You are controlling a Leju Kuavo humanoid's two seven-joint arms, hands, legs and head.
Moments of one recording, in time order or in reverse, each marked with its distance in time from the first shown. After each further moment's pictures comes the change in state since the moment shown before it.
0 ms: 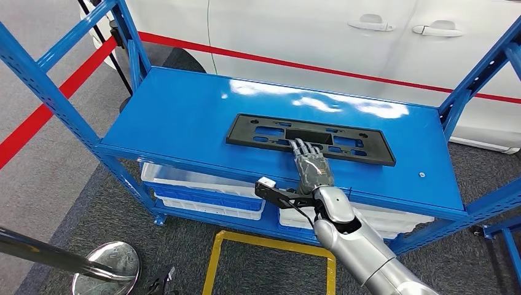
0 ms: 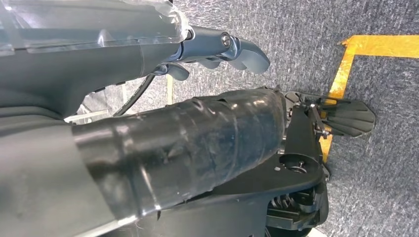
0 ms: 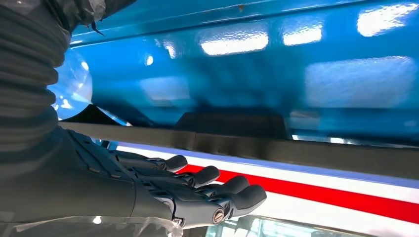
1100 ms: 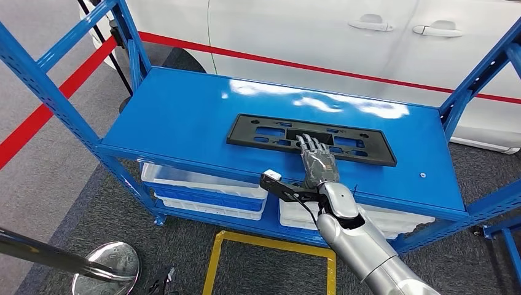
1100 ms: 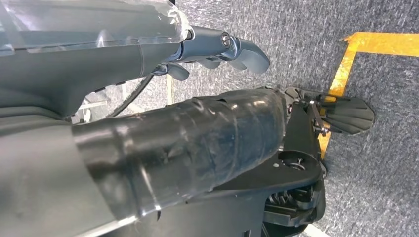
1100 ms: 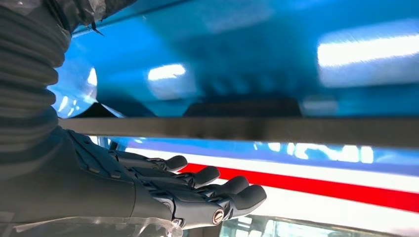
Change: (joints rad) left arm -0.002 -0.019 0.043 0.000 -0.014 0.013 -0.007; right arm 0.000 0.017 -0.080 0.009 0.028 0.001 -0.009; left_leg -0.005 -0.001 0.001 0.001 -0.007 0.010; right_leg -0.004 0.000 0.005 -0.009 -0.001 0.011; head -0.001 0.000
